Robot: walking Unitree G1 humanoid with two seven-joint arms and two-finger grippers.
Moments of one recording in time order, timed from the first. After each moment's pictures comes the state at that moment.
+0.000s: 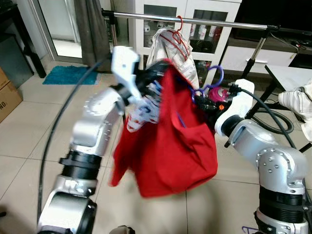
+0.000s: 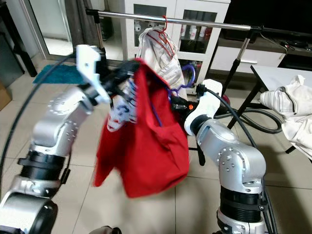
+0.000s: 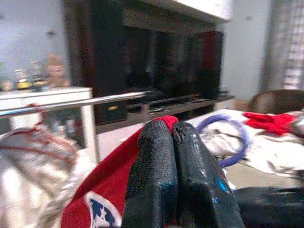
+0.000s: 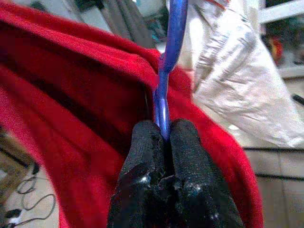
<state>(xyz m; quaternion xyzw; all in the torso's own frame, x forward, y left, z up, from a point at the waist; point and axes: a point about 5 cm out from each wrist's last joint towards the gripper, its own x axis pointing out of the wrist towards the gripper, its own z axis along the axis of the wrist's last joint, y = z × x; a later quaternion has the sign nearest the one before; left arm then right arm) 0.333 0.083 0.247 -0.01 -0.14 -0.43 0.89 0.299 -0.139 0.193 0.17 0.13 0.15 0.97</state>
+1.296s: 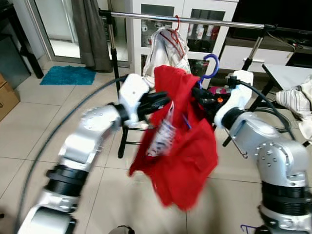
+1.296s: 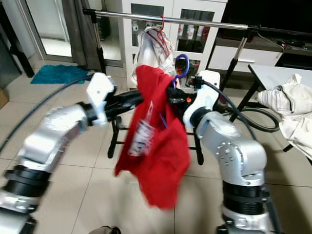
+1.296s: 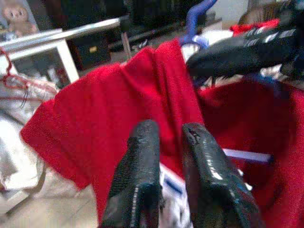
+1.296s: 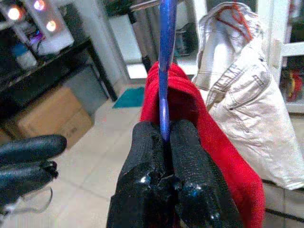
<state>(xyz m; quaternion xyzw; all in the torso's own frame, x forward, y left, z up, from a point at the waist) 0.321 0.115 0.205 0.12 -0.02 -0.45 0.88 0.304 -0.138 0.213 0.11 0.08 0.23 0.96</state>
